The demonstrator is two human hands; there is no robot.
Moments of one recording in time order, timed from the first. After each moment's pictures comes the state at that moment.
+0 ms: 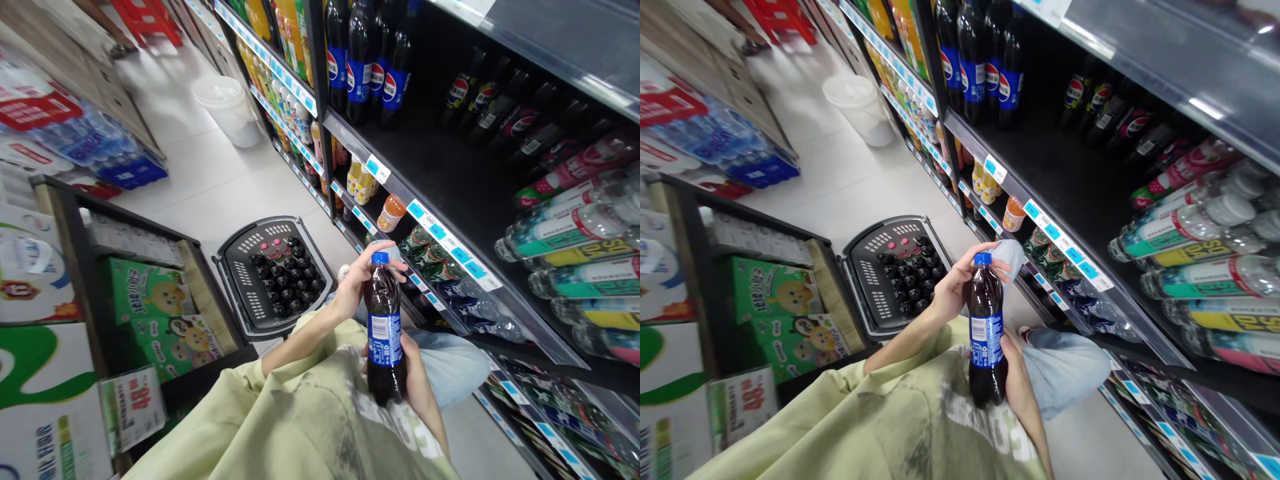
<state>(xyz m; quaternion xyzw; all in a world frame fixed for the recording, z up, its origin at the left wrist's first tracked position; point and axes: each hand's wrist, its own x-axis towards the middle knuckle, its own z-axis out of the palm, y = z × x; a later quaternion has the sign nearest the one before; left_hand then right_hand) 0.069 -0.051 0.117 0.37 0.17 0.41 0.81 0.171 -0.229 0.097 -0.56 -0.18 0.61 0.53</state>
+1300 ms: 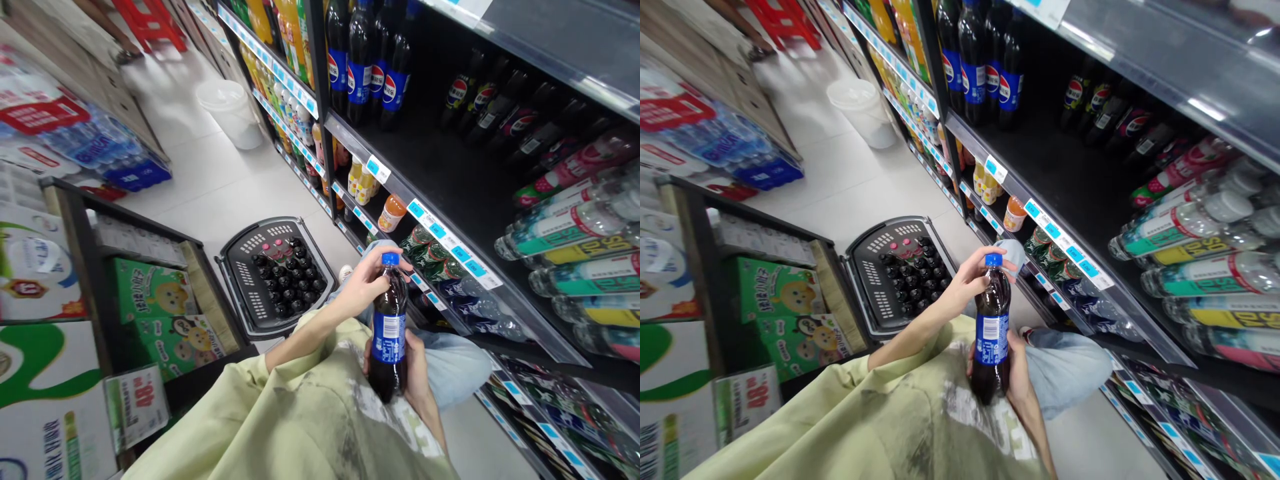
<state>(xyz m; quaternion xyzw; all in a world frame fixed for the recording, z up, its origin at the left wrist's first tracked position) 0.070 -0.050 0.112 0.48 0.18 0.37 0.78 0.165 -0.214 0.100 -0.41 -0.06 0.73 0.54</state>
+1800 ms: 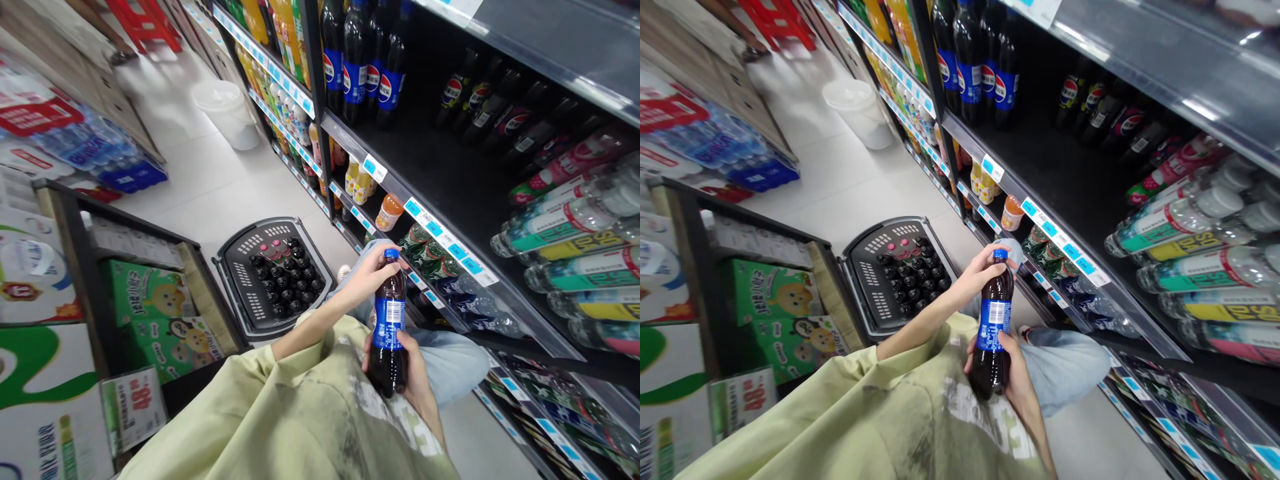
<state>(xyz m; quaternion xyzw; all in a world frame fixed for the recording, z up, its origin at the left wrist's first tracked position) 0.094 -0.042 0.102 0.44 0.27 0.34 0.79 0.170 -0.219 0.094 -0.44 -0.08 0.72 0.53</state>
